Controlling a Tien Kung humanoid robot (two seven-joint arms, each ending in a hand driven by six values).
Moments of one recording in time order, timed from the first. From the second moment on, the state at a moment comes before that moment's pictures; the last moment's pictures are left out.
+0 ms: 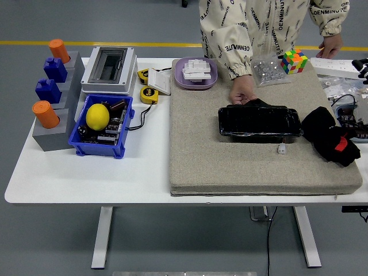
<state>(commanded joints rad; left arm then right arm) -0.05 0.21 -1.40 -0.23 1.07 0.01 0.15 0.51 -0.61 1.05 1.05 -1.30 -0.12 0.06</state>
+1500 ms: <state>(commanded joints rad) -0.04 0.21 -1.39 -0.23 1.07 0.01 0.15 0.49 -0.41 1.17 0.86 -2.21 -0.13 -0.15</state>
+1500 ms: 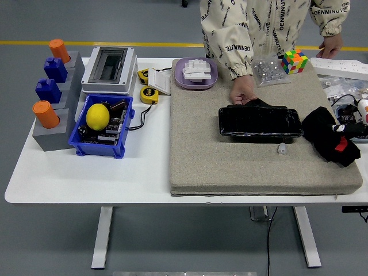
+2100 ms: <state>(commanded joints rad) -0.04 0.21 -1.38 -0.23 1.07 0.01 0.15 0.48 -0.26 1.26 0.84 -2.25 -0.19 -0.24</state>
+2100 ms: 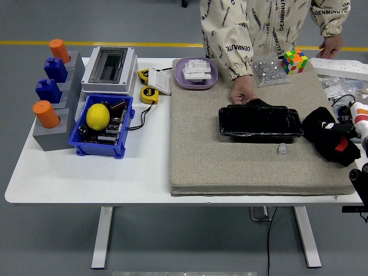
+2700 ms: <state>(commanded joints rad) -0.04 0.21 -1.37 -0.23 1.06 0.01 0.15 0.46 -0.23 1.25 0.83 -2.23 -0.22 -0.20</state>
